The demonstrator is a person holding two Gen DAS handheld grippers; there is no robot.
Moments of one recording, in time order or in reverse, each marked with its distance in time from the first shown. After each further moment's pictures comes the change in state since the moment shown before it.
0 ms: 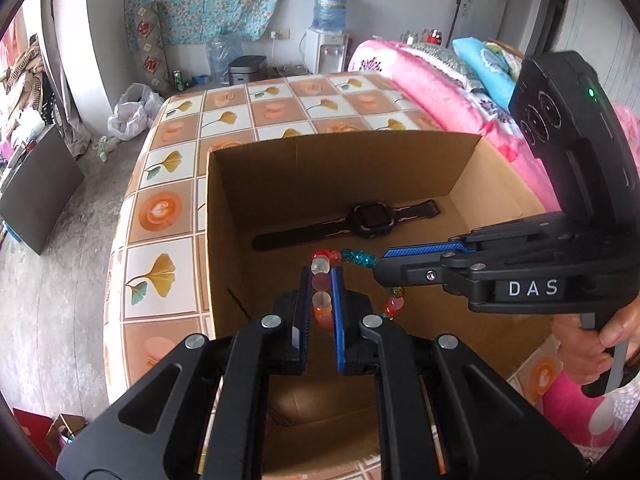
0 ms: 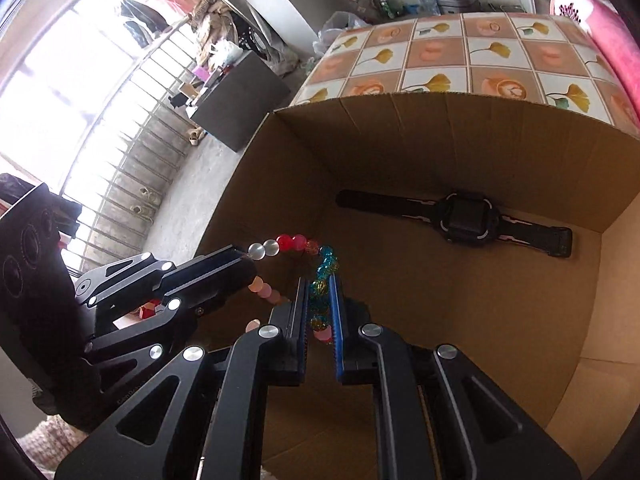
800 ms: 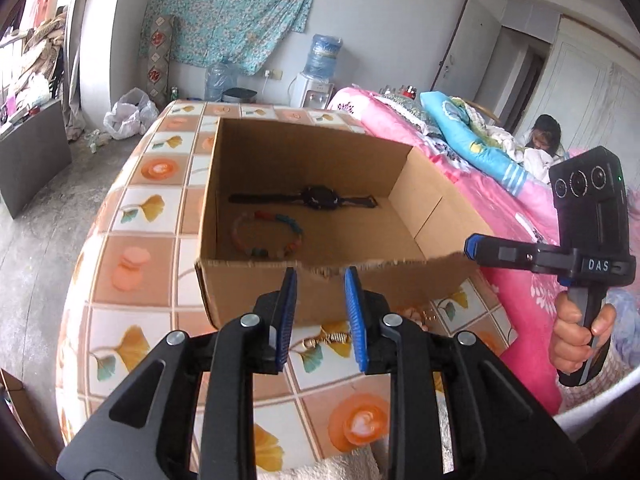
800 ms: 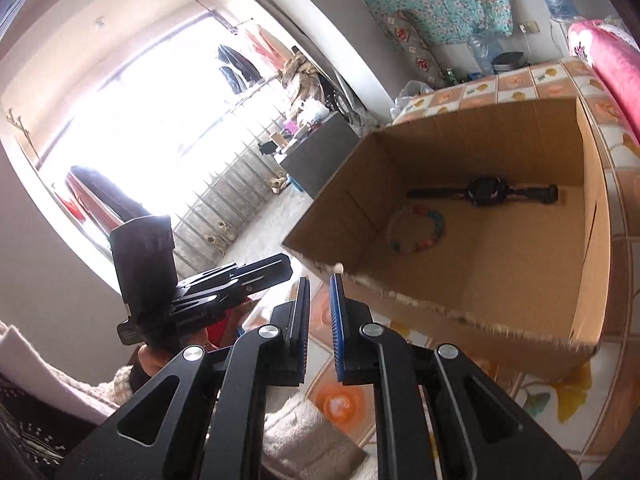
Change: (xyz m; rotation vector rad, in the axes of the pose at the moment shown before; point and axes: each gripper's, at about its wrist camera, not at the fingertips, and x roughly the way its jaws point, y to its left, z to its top) left arm -0.075 -0.020 -0.116 -0.148 -0.206 -0.152; right arm -0.099 -0.004 -0.152 -0.126 -0.281 0.274
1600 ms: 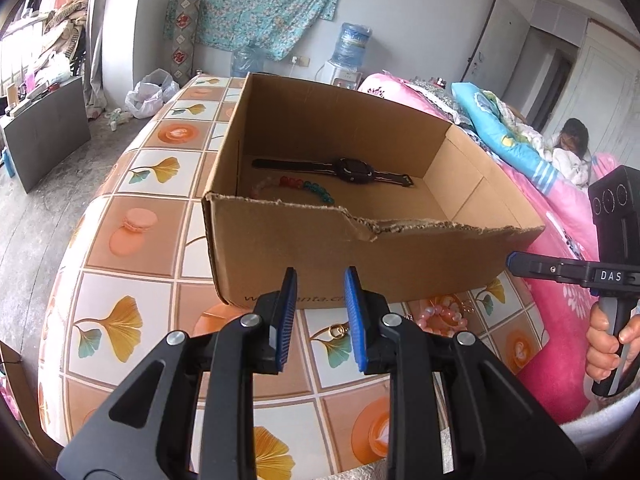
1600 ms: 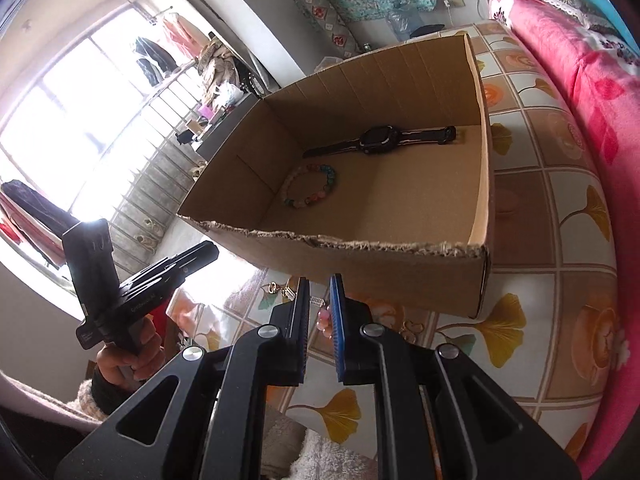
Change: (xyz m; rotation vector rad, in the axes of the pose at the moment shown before) left arm 0.034 0.015 -0.020 -0.041 0.018 0.057; right arm -0.008 -0.040 -0.024 0.100 0.058 -0.287
